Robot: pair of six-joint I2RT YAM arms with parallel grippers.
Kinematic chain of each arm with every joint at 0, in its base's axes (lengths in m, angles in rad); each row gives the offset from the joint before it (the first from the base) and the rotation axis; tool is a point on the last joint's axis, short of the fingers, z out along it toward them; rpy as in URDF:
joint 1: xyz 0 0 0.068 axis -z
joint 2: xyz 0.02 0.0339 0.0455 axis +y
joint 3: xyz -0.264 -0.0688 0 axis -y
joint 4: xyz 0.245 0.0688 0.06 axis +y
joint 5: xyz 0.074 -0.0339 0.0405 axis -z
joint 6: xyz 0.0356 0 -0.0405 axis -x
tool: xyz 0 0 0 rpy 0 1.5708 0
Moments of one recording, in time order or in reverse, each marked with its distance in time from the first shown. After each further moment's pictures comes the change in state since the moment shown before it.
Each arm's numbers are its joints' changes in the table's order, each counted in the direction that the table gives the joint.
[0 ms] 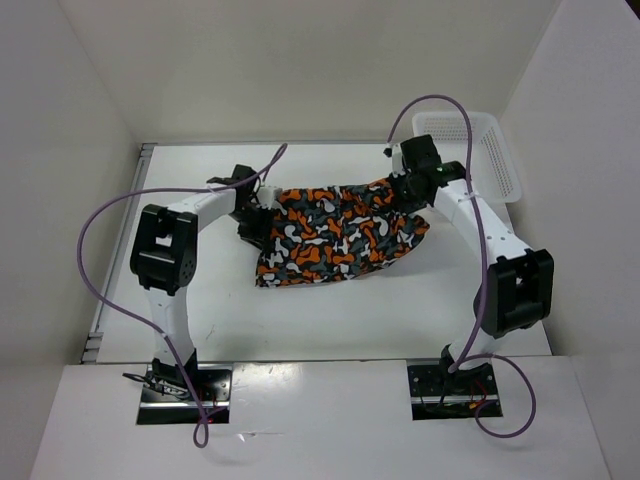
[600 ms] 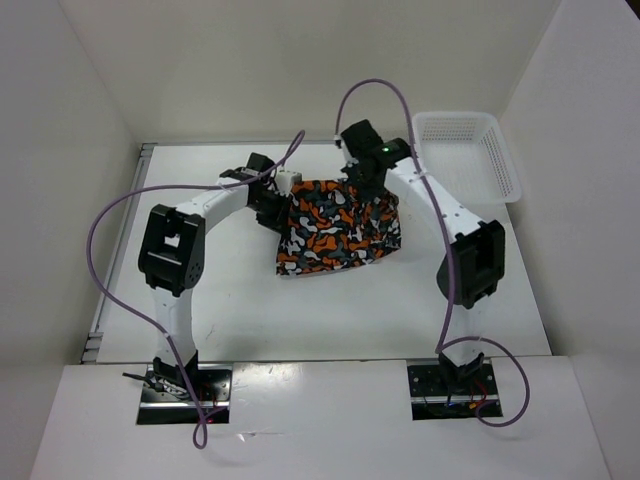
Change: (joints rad) left arm 0.092 0.008 0.101 -0.066 0.071 0.001; right arm -0.195 0.255 0.414 0.212 0.225 -0.016
